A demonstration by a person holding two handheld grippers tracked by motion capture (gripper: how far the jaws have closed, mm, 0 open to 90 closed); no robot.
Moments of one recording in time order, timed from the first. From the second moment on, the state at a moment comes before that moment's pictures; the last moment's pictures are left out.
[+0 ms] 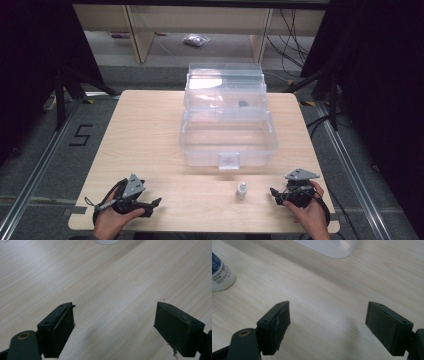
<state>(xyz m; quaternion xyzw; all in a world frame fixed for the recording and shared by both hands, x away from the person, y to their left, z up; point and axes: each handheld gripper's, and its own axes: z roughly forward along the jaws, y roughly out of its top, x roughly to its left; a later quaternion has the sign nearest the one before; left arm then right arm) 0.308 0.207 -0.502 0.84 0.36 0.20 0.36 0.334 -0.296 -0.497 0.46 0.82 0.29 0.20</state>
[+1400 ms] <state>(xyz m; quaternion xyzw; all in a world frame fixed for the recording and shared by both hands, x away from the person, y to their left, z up) 0.304 0.201 -0.504 0.84 0.35 0.18 0.36 0.348 -0.185 -0.431 0.25 0.95 0.17 0.10</state>
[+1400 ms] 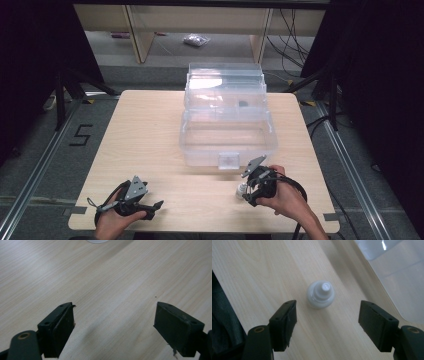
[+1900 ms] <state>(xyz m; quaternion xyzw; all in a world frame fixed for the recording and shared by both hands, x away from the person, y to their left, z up) 0.304 0.201 -0.504 0.85 0.34 0.18 0.36 0.366 -0.159 -0.443 0.22 0.97 0.11 0.06</state>
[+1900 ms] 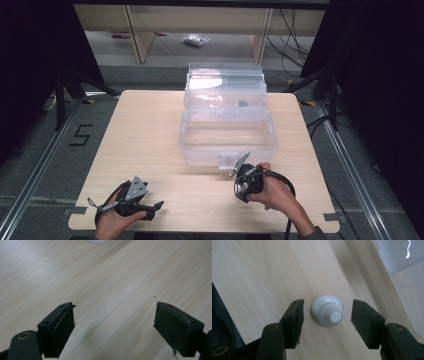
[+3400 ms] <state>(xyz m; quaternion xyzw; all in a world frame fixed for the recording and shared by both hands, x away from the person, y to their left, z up) 0.305 0.199 -0.504 0.85 0.35 0.18 0.36 0.380 -0.181 -0.400 0.24 0.96 0.13 0.06</state>
